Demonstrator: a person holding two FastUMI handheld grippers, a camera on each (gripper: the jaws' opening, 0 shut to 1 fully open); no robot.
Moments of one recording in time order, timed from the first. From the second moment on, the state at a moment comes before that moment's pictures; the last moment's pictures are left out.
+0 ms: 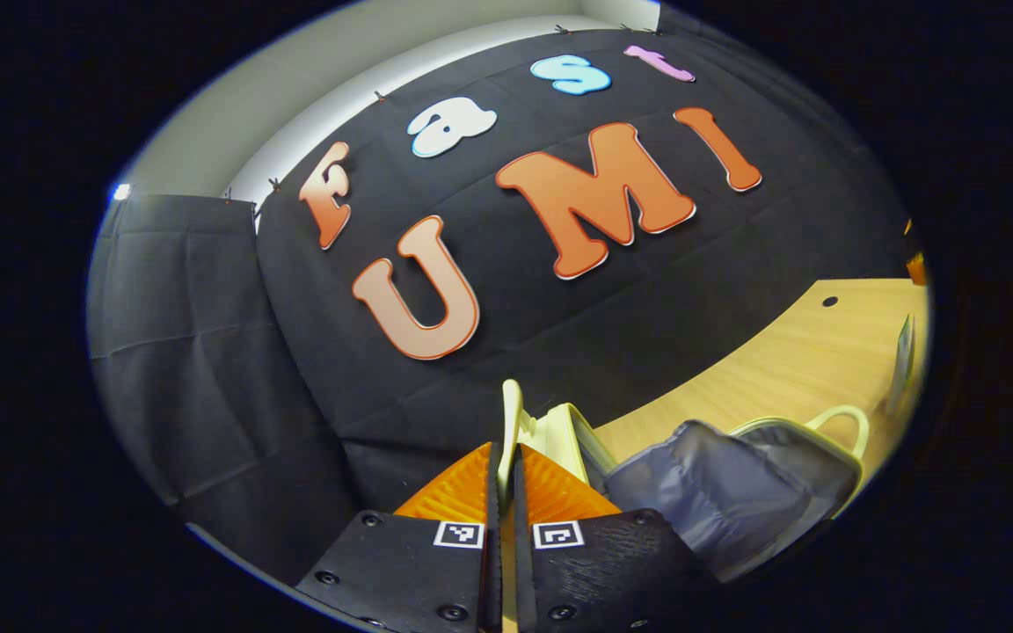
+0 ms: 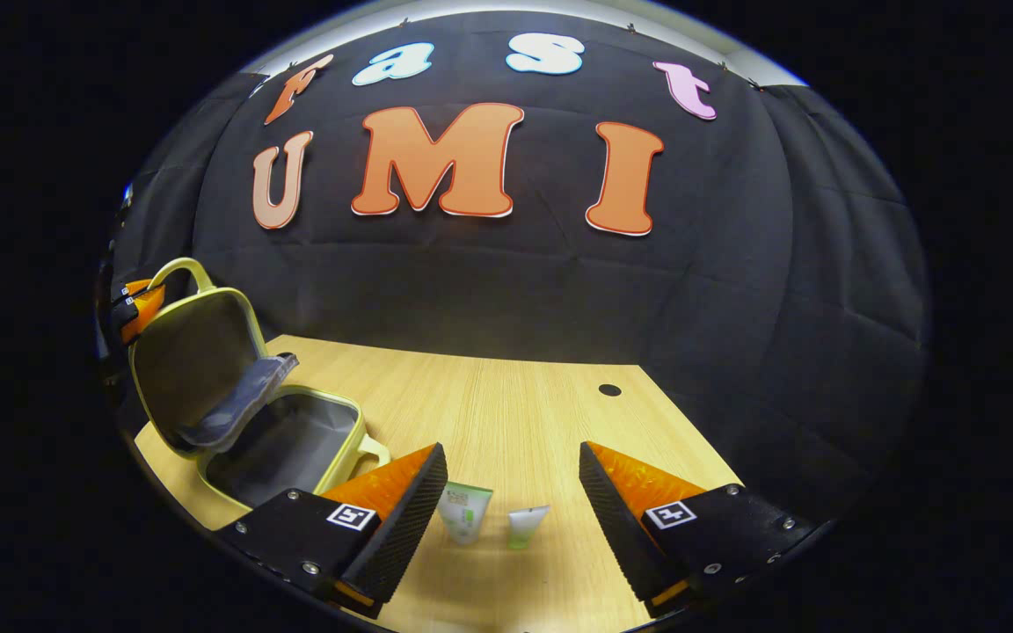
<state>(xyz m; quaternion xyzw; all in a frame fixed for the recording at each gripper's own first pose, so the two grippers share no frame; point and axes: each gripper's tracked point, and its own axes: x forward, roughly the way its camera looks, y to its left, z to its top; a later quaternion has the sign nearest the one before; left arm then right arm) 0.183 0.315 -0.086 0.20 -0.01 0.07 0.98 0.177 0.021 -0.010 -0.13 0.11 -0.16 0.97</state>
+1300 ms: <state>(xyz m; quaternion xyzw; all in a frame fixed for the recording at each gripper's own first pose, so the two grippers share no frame) 0.197 0.185 -0.141 0.08 0.08 -0.03 0.99 0.172 0.002 -0.005 -0.18 0.12 -0.11 0.97</state>
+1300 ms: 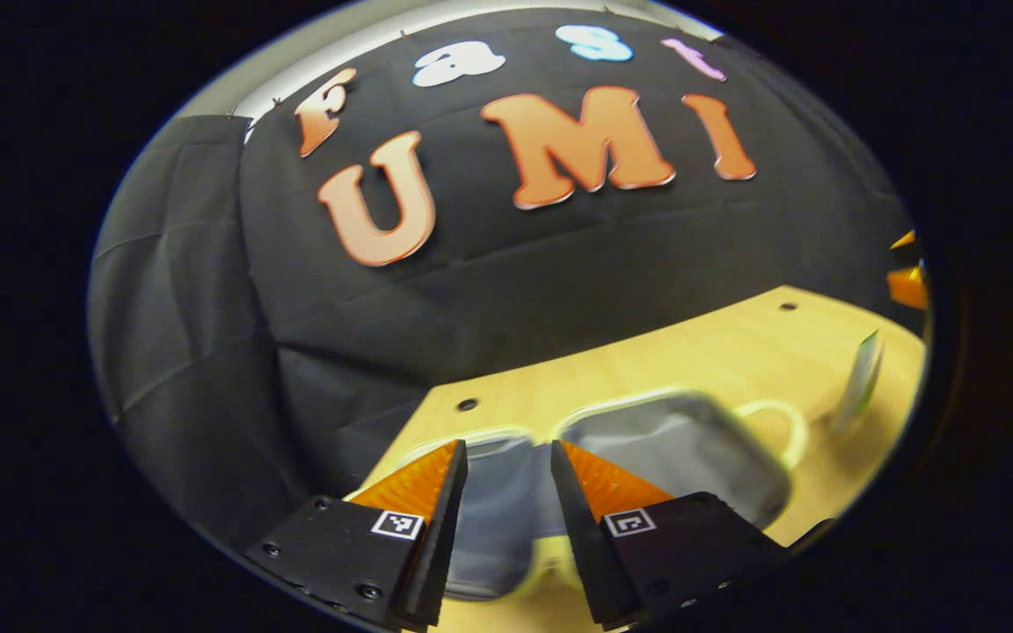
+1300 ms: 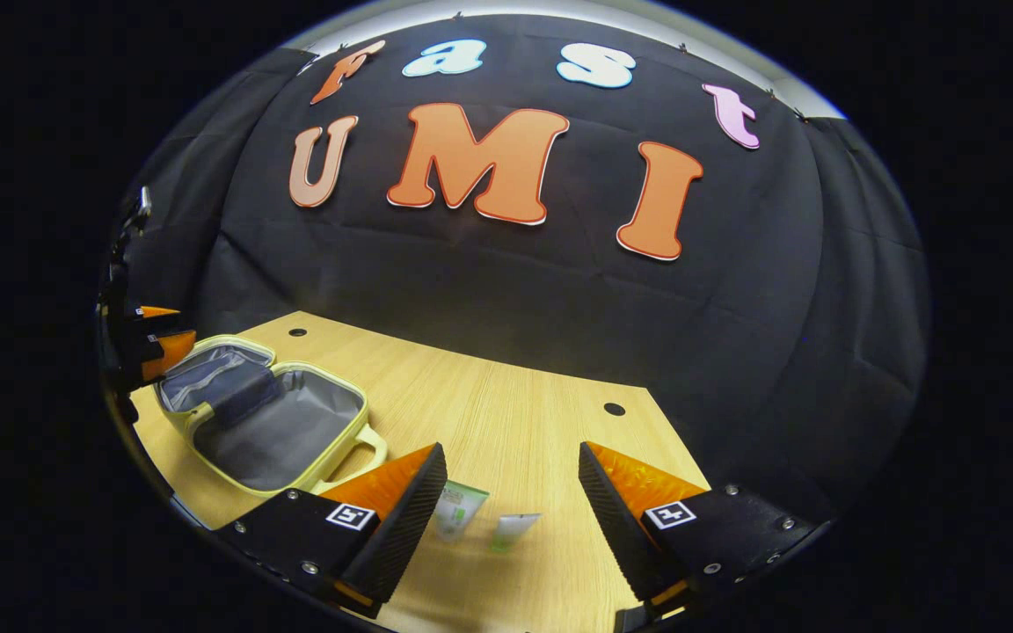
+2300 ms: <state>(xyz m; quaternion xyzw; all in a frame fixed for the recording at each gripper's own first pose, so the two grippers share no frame) 0.176 -0.176 -0.244 0.03 0.15 -0.28 0.95 0.136 -0.076 -0.062 -0.19 0.15 -0.05 0.97</state>
